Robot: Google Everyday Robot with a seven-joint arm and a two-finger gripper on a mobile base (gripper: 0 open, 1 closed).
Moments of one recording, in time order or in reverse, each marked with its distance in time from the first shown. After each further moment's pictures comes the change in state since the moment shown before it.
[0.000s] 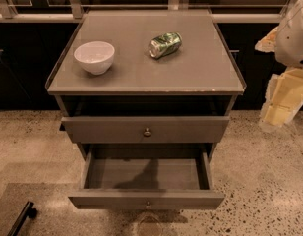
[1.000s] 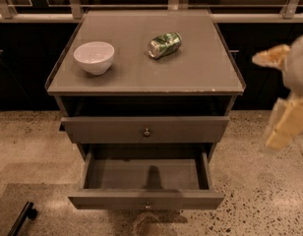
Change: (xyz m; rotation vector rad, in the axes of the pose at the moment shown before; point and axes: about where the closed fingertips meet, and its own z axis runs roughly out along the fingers) arm 0.002 0.025 0.012 0.047 -0.169 -0.071
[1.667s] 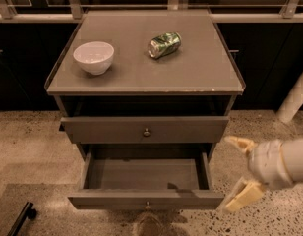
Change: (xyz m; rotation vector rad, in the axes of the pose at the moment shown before) arm 0.059 0.089 0.176 -0.133 -0.372 0.209
